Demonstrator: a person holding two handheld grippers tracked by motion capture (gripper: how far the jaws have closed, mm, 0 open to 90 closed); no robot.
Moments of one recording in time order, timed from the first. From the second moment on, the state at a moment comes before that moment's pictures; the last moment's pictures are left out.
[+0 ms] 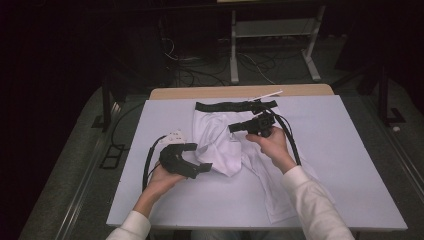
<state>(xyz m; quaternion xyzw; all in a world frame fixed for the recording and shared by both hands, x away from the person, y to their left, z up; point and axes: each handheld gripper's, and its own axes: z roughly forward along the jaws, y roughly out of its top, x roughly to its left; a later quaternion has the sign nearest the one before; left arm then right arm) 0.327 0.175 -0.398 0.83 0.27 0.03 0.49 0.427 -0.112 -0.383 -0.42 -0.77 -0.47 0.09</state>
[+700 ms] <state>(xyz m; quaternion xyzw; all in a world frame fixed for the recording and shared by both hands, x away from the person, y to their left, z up) 0.324 0.087 -0.423 0.90 0.13 0.04 0.41 0.464 -0.127 -0.429 -0.49 -0.72 -0.47 0.14</state>
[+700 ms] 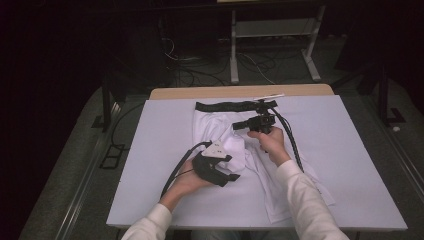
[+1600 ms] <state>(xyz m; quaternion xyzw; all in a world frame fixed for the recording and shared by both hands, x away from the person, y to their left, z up) 0.323 0.128 -0.413 0.91 0.14 -0.06 0.39 0.412 -0.151 -0.414 -0.45 -0.74 -0.46 0.20</state>
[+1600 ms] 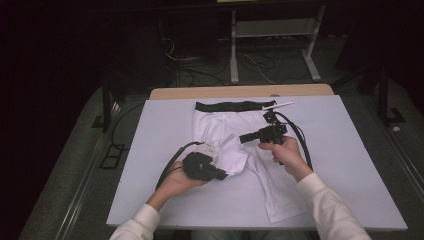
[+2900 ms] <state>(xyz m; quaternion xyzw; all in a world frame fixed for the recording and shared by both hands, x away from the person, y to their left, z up) 0.304 0.184 -0.416 0.88 0.20 -0.07 0.43 0.346 -0.160 -0.462 -0.45 -0.77 -0.40 0.20</state>
